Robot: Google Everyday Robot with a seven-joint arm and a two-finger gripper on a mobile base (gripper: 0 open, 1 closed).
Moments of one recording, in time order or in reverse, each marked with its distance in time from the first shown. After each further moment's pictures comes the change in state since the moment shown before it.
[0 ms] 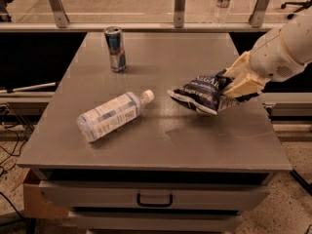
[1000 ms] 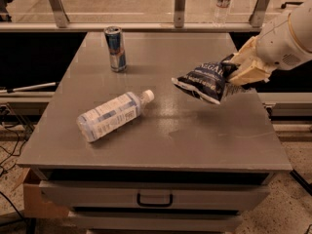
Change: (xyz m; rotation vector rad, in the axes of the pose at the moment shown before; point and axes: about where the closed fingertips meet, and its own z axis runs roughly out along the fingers) arm -0.010 -0.021 -0.026 0.114 0.035 -0.026
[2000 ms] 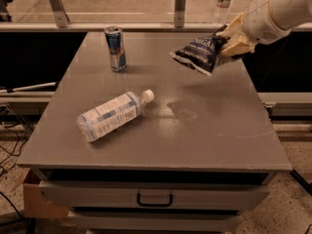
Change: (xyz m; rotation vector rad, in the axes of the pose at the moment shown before) arm -0.004 -0.096 0.030 0.158 -0.013 -0.105
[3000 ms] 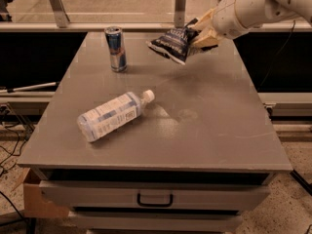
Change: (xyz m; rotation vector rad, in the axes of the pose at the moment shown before) arm -0.045 -0.042 0.076 0.022 -0.195 -0.037
